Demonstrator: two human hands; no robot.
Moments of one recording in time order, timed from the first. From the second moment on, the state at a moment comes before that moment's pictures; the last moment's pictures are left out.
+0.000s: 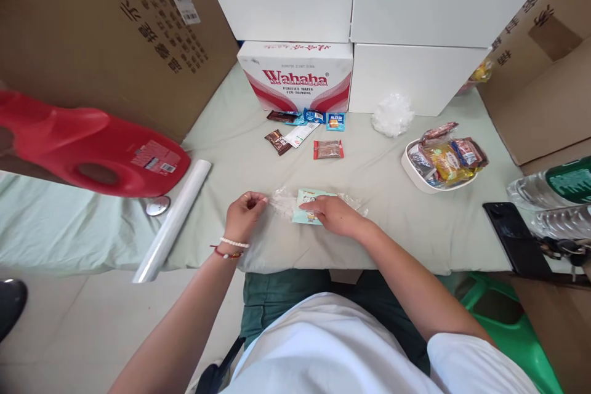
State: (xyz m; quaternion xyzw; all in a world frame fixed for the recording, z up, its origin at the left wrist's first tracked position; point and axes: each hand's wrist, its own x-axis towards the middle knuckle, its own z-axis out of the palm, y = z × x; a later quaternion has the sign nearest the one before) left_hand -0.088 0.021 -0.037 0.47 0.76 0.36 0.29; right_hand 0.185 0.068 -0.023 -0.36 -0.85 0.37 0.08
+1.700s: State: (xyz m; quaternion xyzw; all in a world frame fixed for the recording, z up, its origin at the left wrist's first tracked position) left_hand 0.008 0.009 -0.021 0.38 0.63 0.45 0.50; right_hand 0.168 0.040 -0.007 -0.38 -0.89 0.26 0.02
